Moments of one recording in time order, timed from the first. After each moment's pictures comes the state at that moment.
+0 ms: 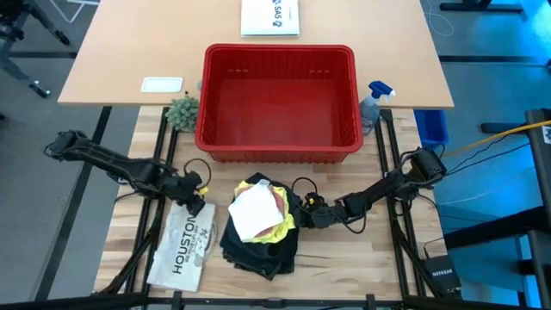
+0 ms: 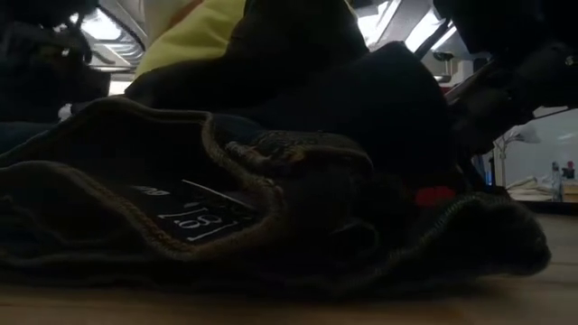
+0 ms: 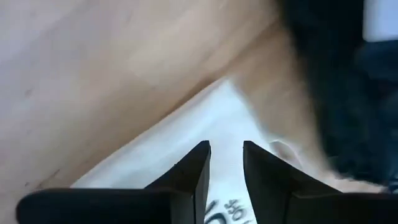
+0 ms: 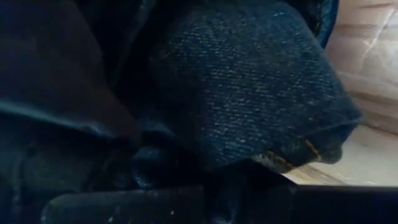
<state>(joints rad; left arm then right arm) -0.29 0.80 0.43 -0.69 -0.02 -1.20 0.40 1.83 0.63 0.50 0.26 1.73</state>
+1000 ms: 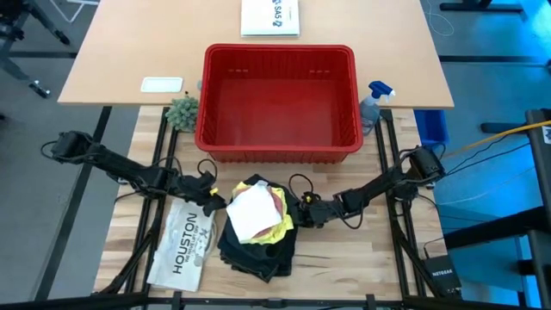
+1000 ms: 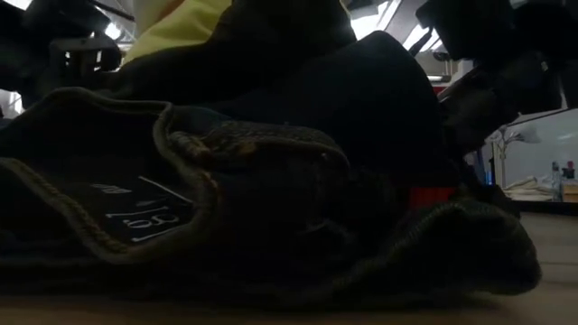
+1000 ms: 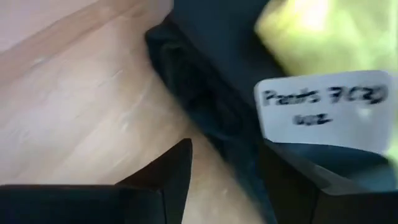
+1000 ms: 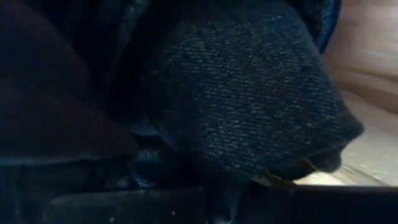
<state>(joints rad) -0.23 0.96 0.19 0.13 -0.11 -0.98 0.33 1.83 0.63 0.55 0.09 1.75</state>
